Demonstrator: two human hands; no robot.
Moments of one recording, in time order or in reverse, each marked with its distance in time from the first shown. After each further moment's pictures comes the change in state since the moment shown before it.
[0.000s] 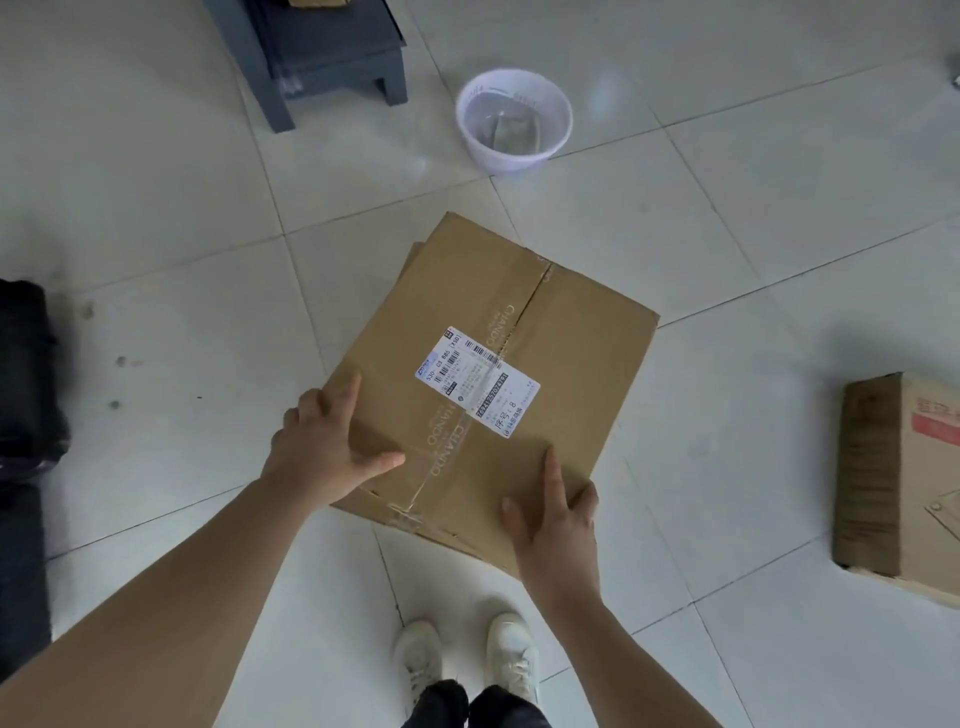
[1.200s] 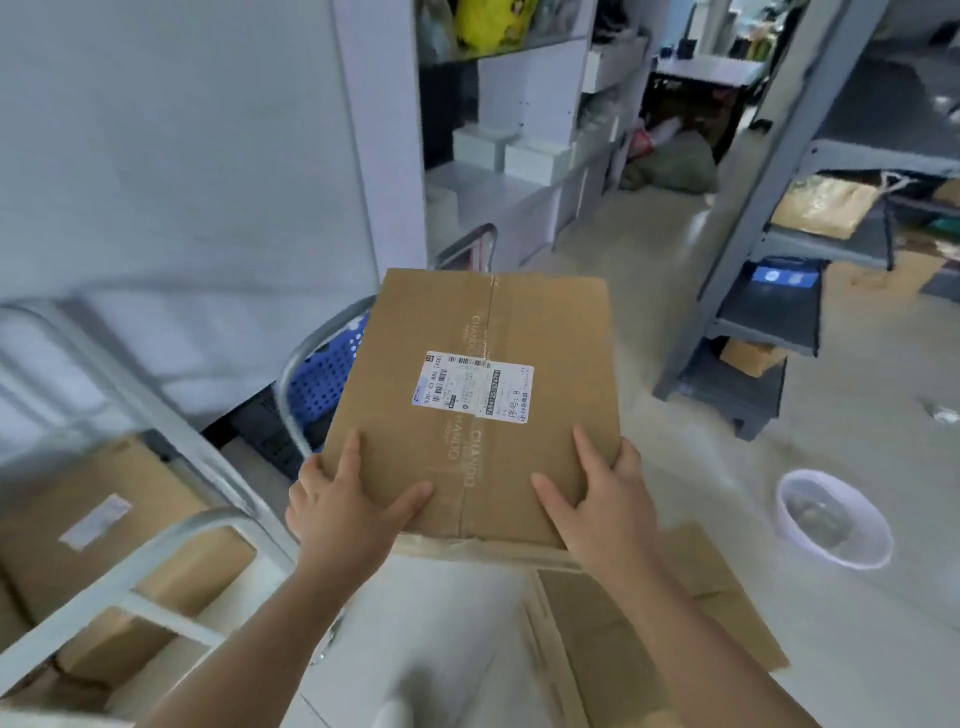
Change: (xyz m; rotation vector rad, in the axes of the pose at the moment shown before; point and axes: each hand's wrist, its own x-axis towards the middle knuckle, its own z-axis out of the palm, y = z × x) left_hand -0.499 -0.043 -0.185 -0.695 0.838 -0.991; right_hand -0.290 -0.286 -0.169 -0.288 -0.178 -1.236
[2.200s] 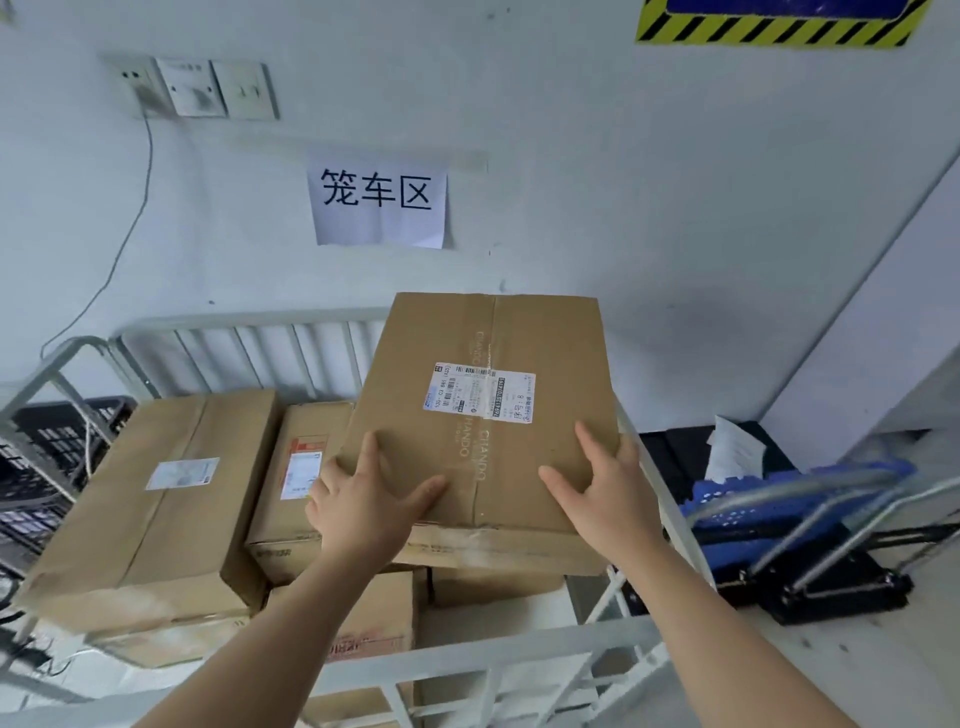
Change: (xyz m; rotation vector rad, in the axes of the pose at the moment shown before) left_hand 0.035 -0.426 -0.317 -0.033 0.467 -0.707; right_hand -0.067 -0.508 0.282 0.095 -0.443 -0.726
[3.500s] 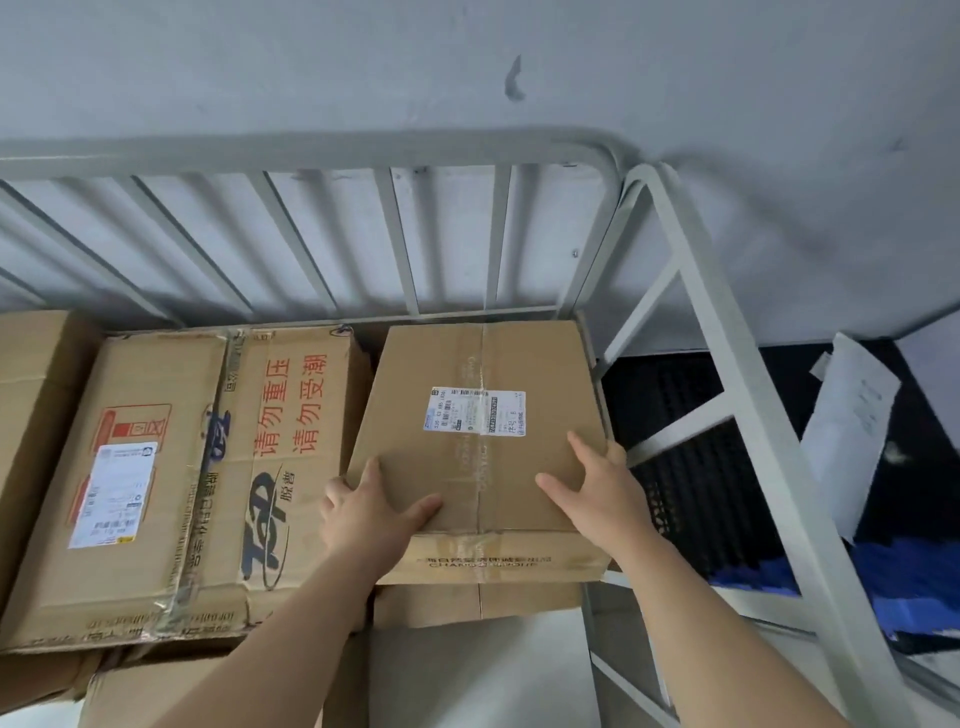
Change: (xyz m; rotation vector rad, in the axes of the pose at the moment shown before) left_hand 0.308 0.005 0.374 0.154 -0.458 -0.289; right_hand 0.330 0.240 0.310 -0.055 -0.523 0.298
